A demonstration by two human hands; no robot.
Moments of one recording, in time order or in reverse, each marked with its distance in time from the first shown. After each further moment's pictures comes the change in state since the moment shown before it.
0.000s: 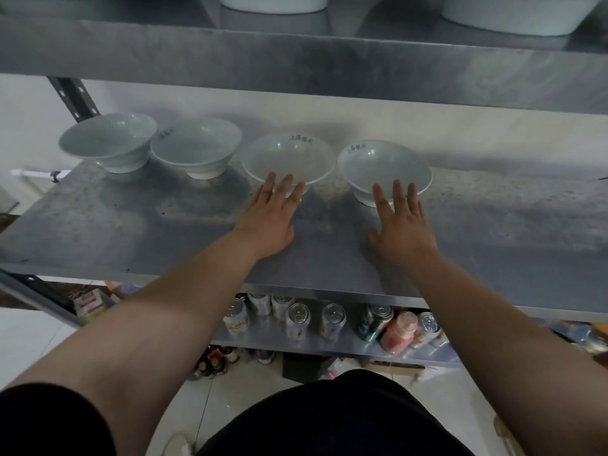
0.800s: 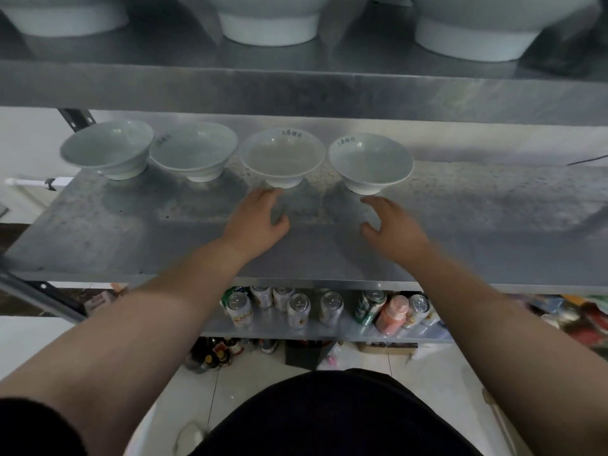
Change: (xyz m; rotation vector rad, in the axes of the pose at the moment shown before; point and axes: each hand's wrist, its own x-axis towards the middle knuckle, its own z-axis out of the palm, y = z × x) left_hand -0.036 -0.002 -0.041 -0.597 0.112 -0.140; right_hand -0.035 -0.019 -0.044 0.488 -0.015 0.058
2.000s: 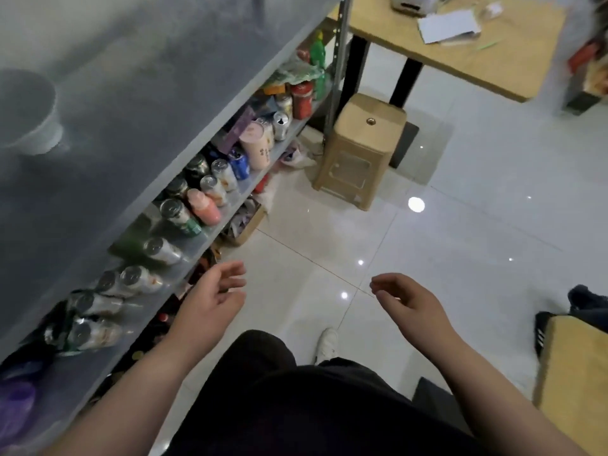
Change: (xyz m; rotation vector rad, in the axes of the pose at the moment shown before) left_hand -0.258 0.174 0.045 -0.515 -1.040 0.037; right_hand -0.552 -0.111 -0.048 0.671 0.525 1.253
